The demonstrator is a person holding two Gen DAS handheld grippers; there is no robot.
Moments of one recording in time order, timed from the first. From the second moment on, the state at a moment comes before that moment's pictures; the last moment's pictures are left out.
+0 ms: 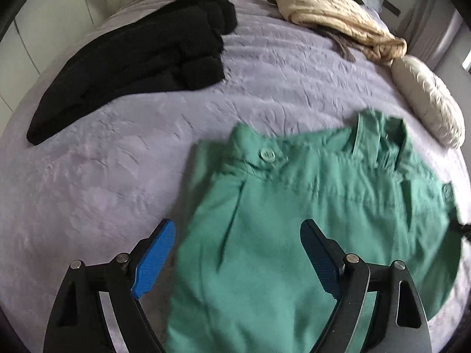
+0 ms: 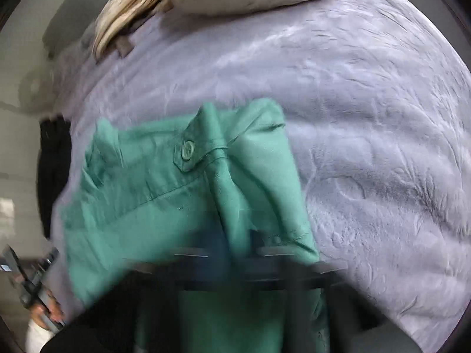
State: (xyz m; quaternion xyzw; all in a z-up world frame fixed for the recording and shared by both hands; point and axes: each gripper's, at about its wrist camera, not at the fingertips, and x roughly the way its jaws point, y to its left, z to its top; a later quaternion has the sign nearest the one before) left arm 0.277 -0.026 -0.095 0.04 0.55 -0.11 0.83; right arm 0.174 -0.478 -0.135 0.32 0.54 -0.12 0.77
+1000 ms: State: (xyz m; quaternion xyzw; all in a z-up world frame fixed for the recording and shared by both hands) left arm 0.177 0.020 -0.138 0.08 0.59 -0.06 0.80; right arm 0.079 -0.355 -0.146 0.28 0.59 -0.05 0.75
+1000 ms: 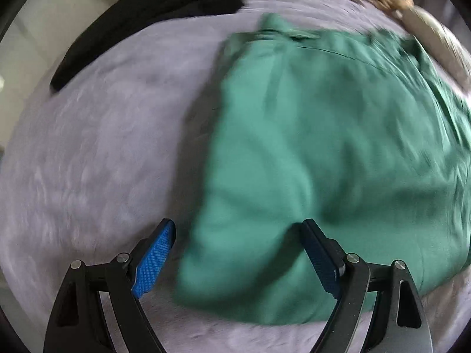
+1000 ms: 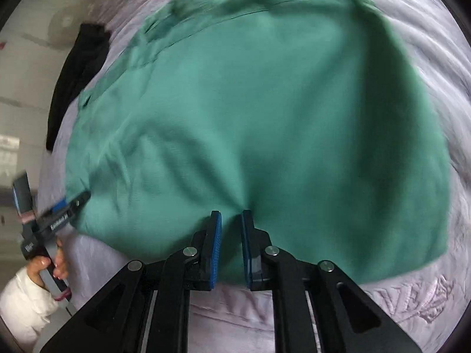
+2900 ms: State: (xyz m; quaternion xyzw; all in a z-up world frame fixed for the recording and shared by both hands) left arm 0.044 0.041 -0.062 0.09 0.64 -0.08 0.75; right arm -0.002 -0.285 -0.099 0.35 0.63 -0.10 0.69
